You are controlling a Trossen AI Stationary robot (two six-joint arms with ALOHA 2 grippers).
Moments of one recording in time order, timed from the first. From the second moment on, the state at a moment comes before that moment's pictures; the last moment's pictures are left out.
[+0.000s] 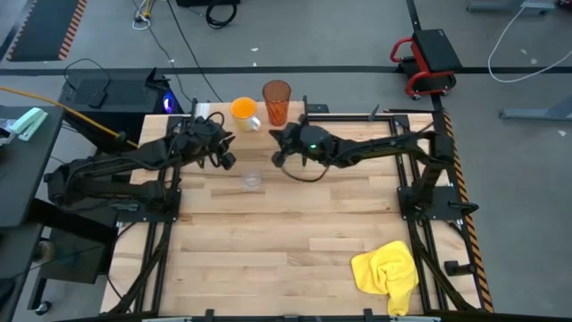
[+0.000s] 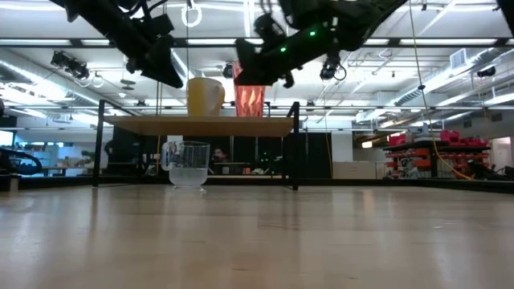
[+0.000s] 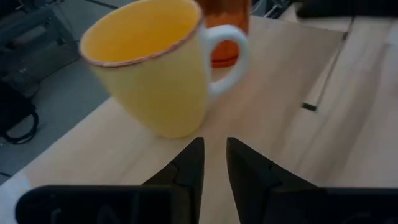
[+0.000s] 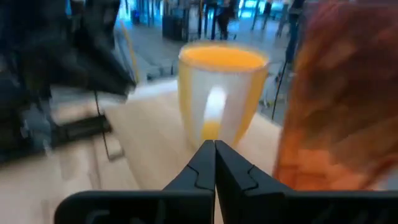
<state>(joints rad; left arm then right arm) 0.36 0.96 0.74 -0.31 -0.41 -0.03 -0.20 1.77 1.16 0.41 0.36 0.01</state>
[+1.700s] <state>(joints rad) 0.47 0.96 0.73 -0.25 -0.41 -0.03 -0.27 1.90 1.30 0.40 0.15 -0.01</state>
